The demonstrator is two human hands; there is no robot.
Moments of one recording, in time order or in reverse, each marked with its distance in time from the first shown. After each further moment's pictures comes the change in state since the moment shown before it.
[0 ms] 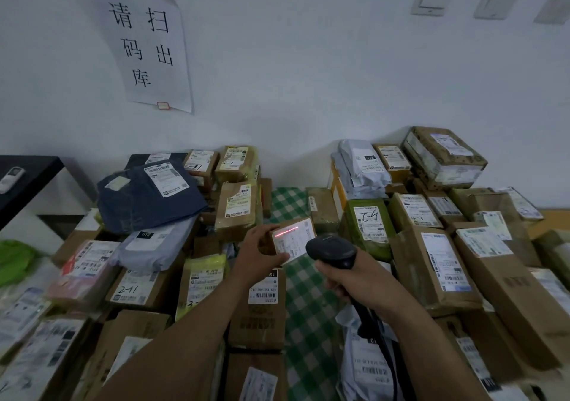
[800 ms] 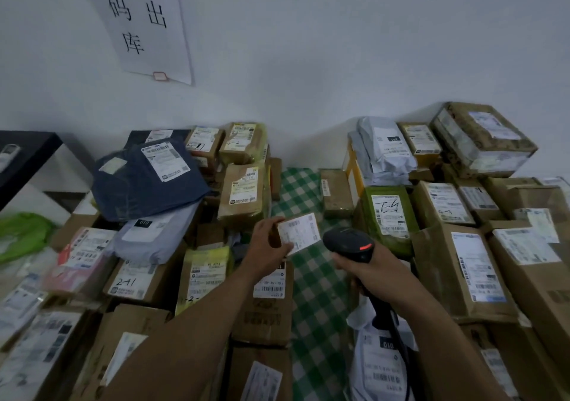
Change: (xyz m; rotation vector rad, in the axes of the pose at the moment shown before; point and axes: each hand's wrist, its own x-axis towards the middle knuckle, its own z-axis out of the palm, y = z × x) left_hand 0.040 -0.049 0.024 0.061 -0.004 -0.097; right_hand 0.052 0.022 -0.014 -0.003 0.029 0.086
